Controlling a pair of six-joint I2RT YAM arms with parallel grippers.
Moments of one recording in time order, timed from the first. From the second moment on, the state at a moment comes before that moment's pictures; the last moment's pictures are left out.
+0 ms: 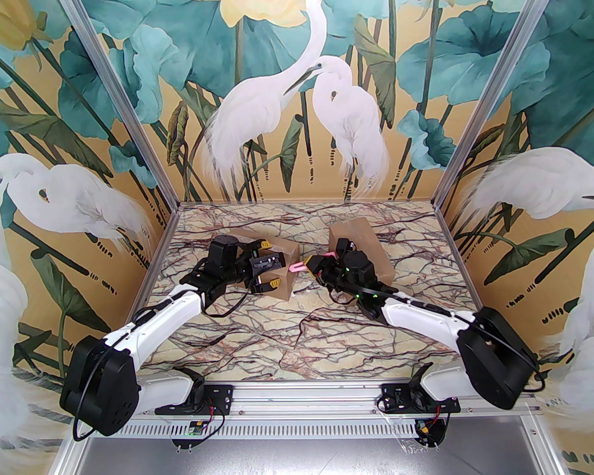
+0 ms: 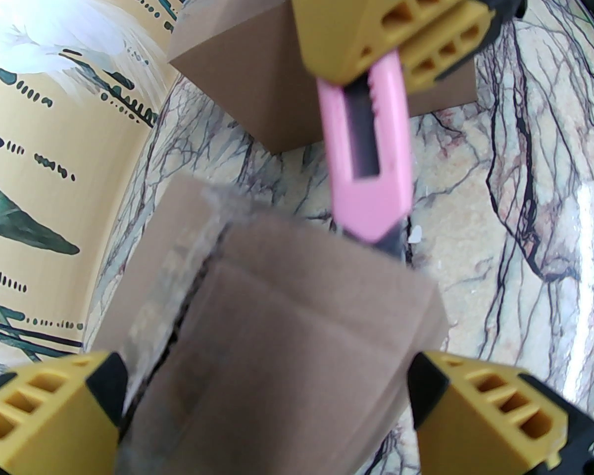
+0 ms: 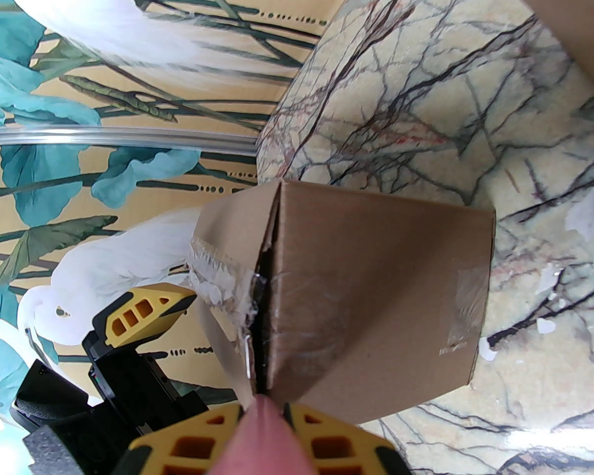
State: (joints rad) left arm -0.38 1.28 0.82 -0.14 0.42 0.94; right arm 0.68 1.36 0.68 0.42 -0.20 1.32
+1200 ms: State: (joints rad) left arm -0.35 1.23 0.78 -0.15 0.00 0.57; right arm 0.55 1.04 0.71 -0.02 -0.13 1.06
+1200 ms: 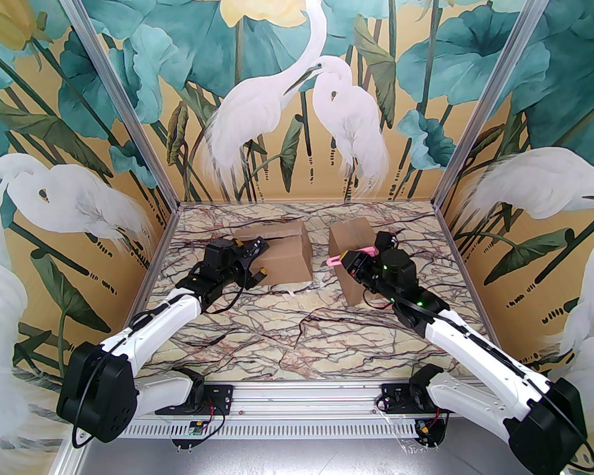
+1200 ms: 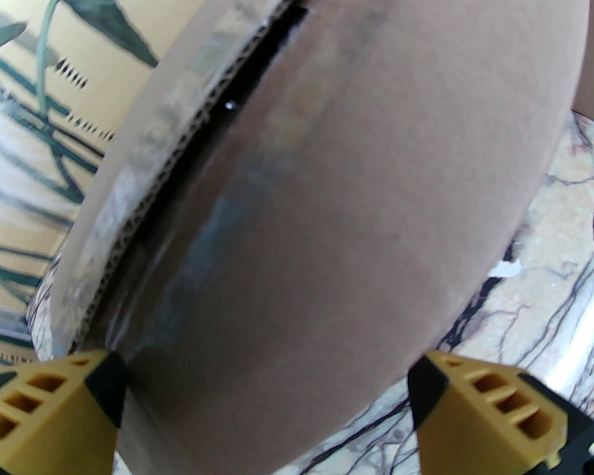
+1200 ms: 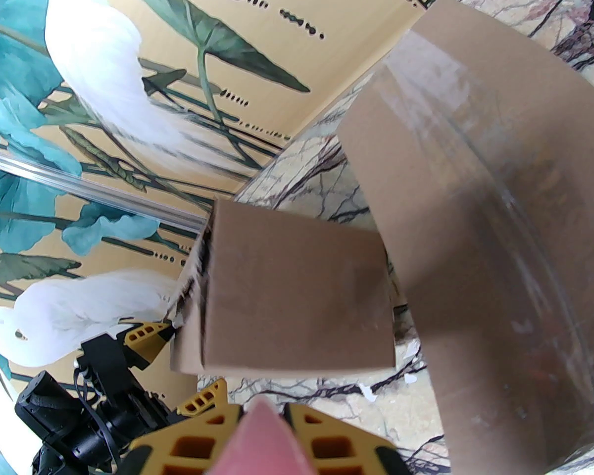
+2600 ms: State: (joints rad) left arm -0.12 1.75 1.64 -0.55 0.23 0.18; right arm 0.76 1.69 0.87 0.19 -0.08 1.21
